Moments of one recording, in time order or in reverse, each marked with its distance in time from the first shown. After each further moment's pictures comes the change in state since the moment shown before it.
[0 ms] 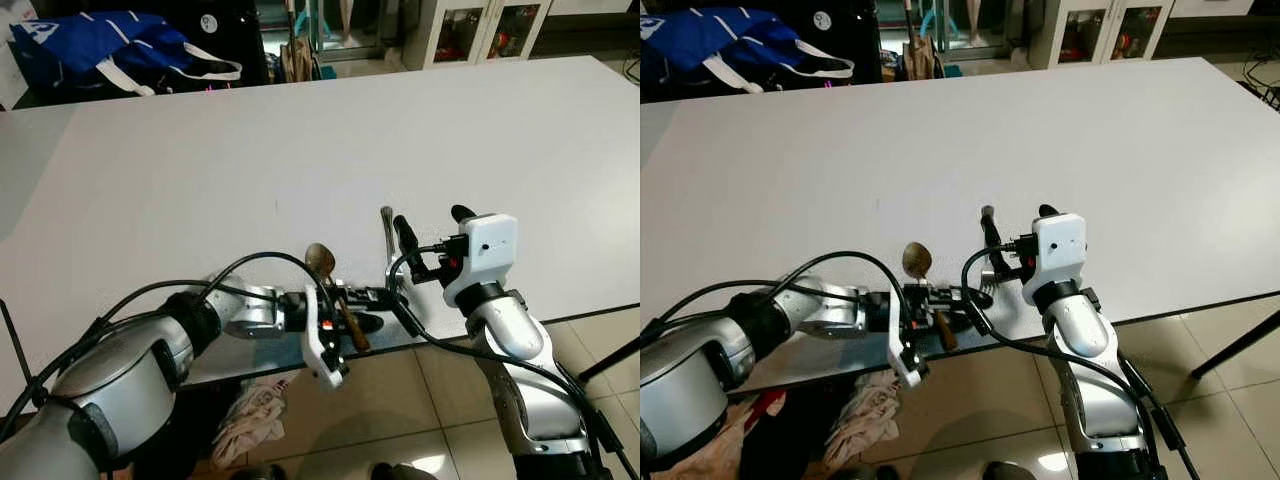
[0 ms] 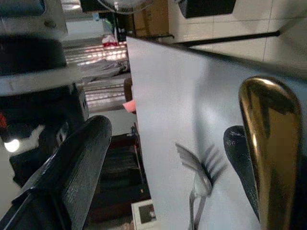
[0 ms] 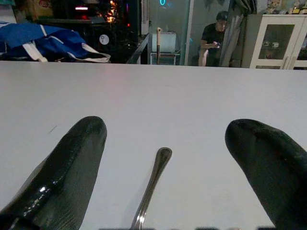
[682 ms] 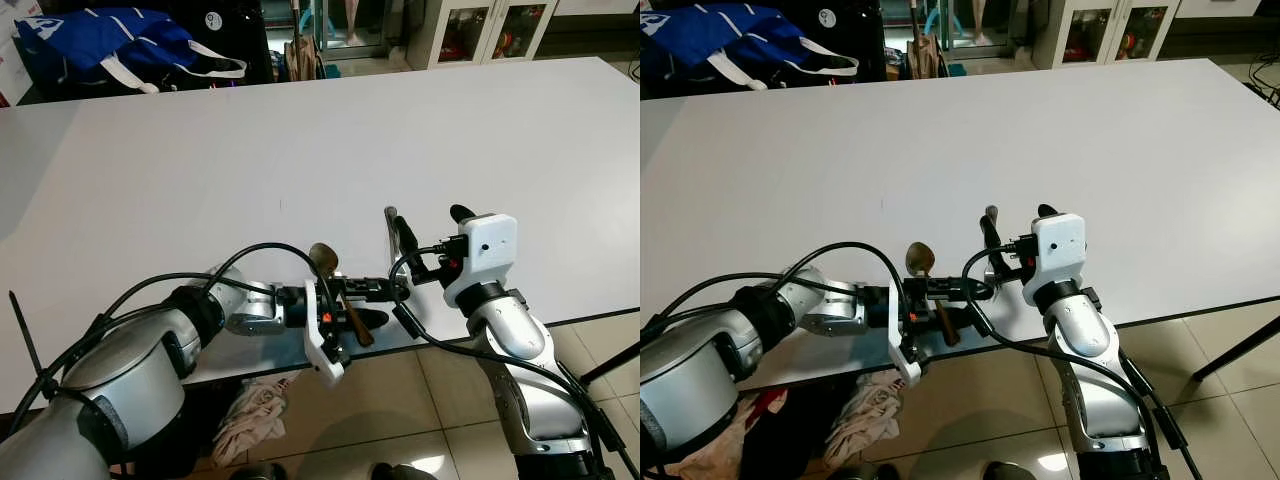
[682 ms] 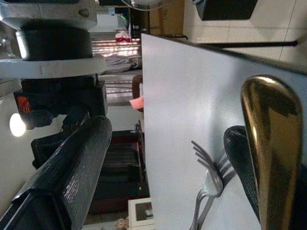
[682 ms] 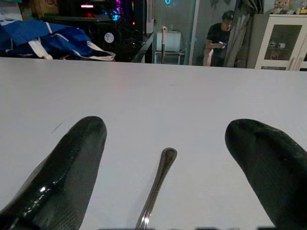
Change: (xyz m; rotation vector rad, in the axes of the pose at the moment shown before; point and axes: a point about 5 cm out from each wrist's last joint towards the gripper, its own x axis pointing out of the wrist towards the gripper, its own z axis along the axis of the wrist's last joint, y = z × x) left arm 0.003 0.004 0.001 -0.093 -0.019 0.071; right arm 0.000 0.000 0.000 -0.007 0.002 0.017
